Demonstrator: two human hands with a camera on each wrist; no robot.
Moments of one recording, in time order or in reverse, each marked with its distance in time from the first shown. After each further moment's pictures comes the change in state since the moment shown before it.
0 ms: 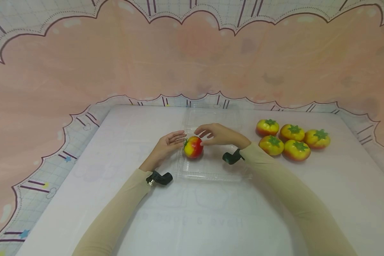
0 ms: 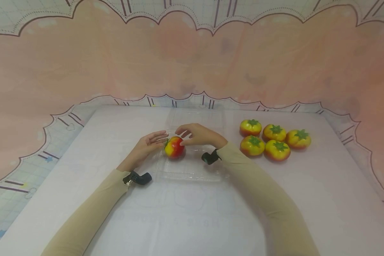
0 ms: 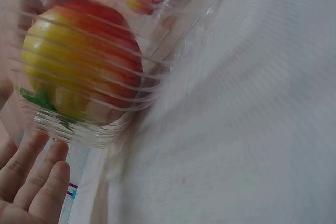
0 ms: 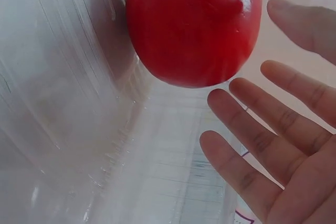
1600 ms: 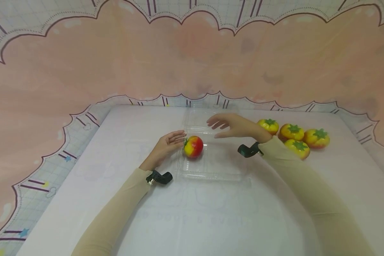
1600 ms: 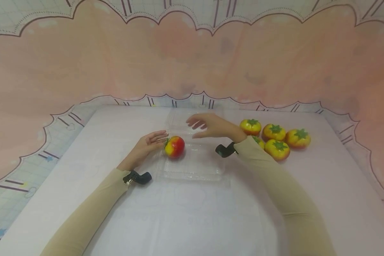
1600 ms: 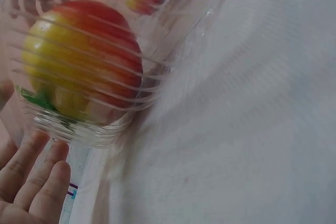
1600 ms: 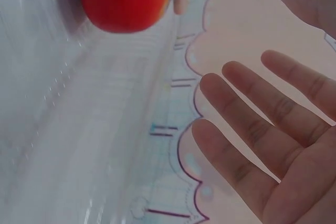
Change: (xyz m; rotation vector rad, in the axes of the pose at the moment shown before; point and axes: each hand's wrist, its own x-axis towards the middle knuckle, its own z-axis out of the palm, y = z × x) left_hand -0.002 0.003 0.000 0.014 -0.005 0.004; right_hand -0.042 -0.004 -0.043 -0.045 0.072 -0.108
